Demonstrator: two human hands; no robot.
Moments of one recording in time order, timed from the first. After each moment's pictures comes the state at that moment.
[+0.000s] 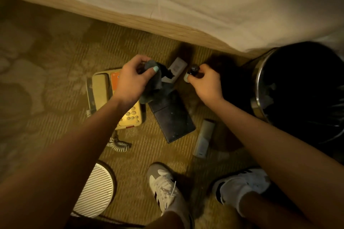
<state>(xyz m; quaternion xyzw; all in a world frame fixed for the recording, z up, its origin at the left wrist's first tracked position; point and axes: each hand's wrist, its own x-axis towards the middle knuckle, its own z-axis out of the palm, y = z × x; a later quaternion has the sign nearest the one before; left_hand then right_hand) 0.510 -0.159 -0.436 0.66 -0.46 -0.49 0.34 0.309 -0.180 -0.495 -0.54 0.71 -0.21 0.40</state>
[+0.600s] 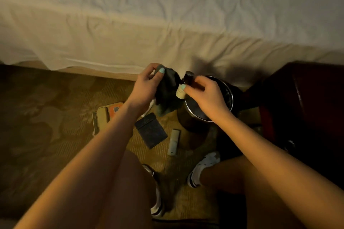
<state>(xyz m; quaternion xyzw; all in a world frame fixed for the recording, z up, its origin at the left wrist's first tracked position) 0.394 -0.075 -0.166 0.51 -0.46 -0.59 0.42 0.216 -0.046 -0.168 -0.55 0.61 -0.37 0.43</state>
